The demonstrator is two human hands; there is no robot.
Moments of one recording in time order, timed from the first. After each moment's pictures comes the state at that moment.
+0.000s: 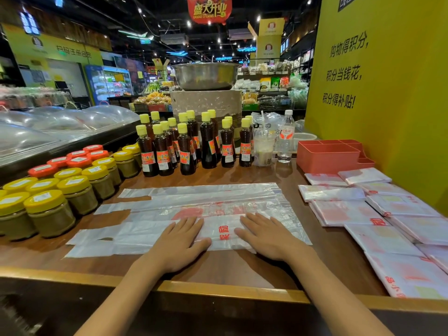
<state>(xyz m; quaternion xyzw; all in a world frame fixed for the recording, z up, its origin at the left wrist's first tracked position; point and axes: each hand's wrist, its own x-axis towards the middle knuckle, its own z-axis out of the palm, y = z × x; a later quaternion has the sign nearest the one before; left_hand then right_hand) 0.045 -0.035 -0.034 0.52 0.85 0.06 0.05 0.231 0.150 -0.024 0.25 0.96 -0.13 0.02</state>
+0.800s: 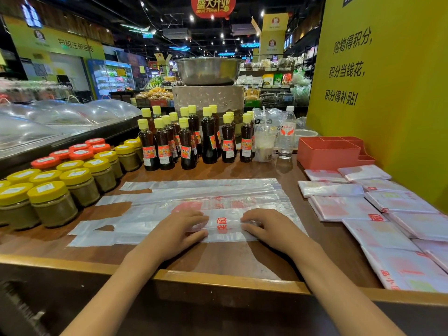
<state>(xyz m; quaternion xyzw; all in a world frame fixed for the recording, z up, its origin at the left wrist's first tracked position) 0.046 -0.043 -0.017 0.60 0.78 0.16 -0.04 0.244 0.158 -0.022 0.19 0.95 -0.19 -0.16</state>
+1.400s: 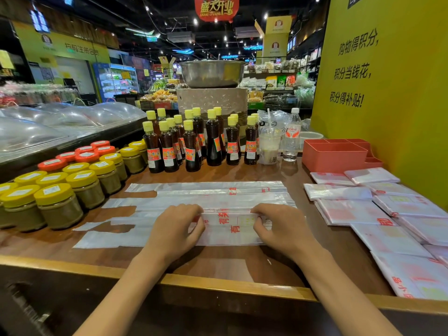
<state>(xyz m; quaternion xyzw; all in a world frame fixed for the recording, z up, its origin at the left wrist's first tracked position) 0.049 -0.046 -0.013 0.57 0.75 0.24 -0.23 0.251 0.141 -0.010 0.17 0.92 -0.06 -0.34</state>
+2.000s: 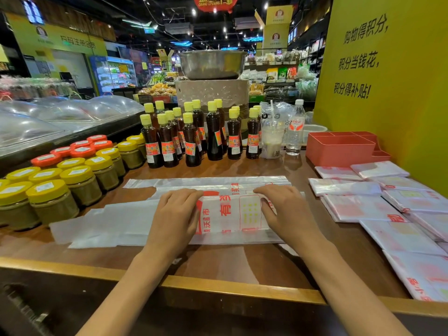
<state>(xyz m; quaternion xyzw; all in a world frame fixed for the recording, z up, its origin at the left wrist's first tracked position) 0.046 -0.038 -0.014 0.53 0.76 0.25 -0.27 0.234 0.149 -0.005 0.18 0.91 -0.03 -0.39</state>
